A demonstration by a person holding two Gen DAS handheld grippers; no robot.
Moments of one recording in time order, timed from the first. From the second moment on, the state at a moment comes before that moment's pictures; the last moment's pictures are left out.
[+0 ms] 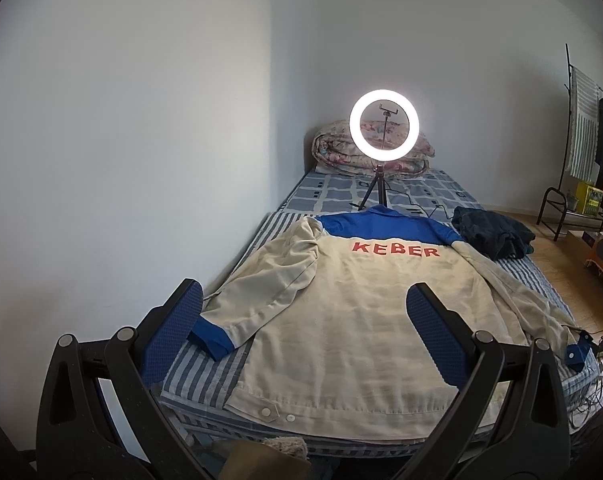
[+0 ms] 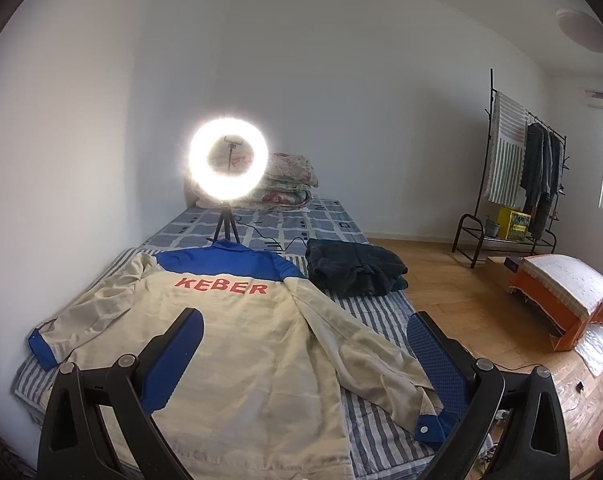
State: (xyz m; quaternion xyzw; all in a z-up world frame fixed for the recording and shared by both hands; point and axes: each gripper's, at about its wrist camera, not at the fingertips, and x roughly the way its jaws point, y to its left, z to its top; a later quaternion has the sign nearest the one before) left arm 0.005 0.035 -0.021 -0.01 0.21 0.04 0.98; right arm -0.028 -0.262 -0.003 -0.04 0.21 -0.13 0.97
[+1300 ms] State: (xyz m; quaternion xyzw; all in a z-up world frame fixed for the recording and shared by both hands) left arm 0.015 0.154 -0.147 -0.06 0.28 0.08 0.95; right arm 0.205 -0.020 -0.159 0.04 0.44 0.28 0.85
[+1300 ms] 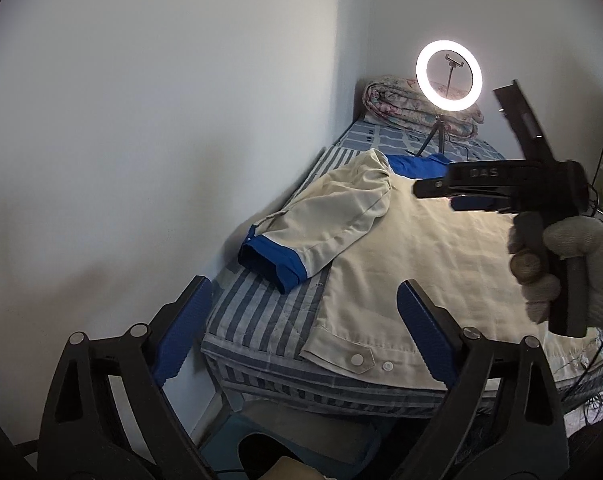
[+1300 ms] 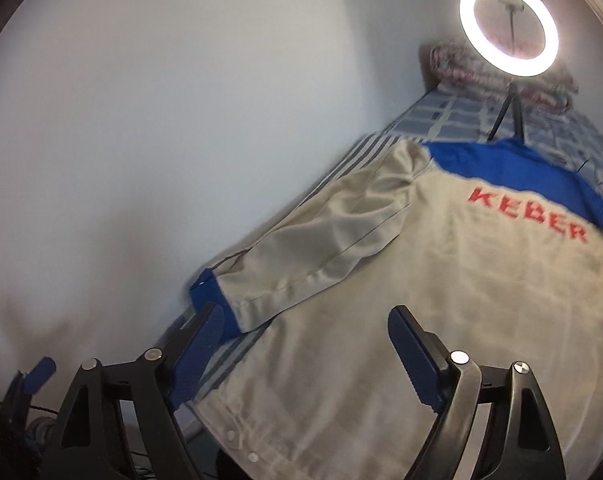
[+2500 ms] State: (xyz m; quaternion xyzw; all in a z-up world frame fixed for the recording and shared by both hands) left arm 0.032 0.164 -0.173 -0.06 0.33 0.06 0.94; right arm 0.258 0.014 -0.250 0.17 0.58 0.35 0.71
